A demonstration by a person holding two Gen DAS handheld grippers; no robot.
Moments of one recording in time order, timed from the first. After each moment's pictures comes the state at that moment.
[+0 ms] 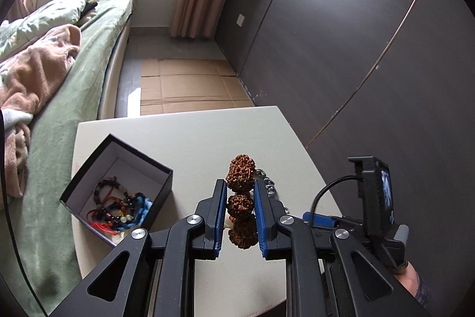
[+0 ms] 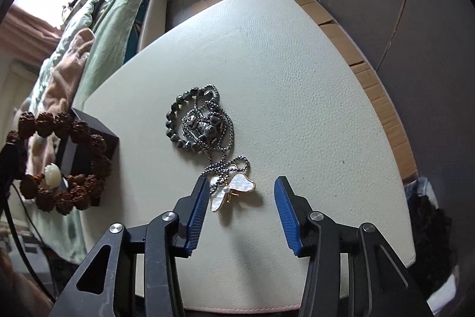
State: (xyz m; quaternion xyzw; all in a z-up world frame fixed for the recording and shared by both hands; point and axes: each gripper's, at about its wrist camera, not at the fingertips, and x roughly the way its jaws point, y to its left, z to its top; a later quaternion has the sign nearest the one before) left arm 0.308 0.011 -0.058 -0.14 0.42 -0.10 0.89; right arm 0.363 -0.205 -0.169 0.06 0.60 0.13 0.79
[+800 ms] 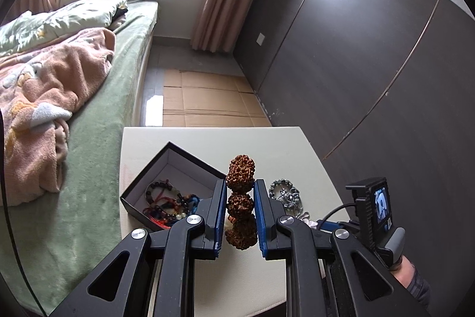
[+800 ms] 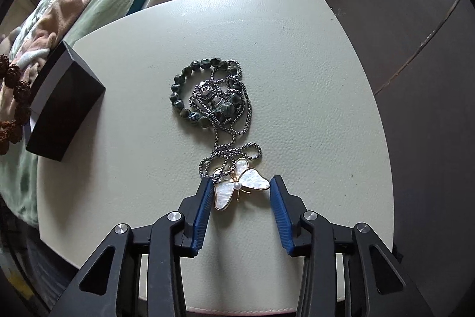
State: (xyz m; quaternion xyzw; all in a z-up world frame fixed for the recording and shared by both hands) left arm 0.275 0.076 -0.034 -0.16 0.39 -0.06 0.91; right arm 0.347 -0.182 -0.164 -0.07 0.59 0.15 0.79
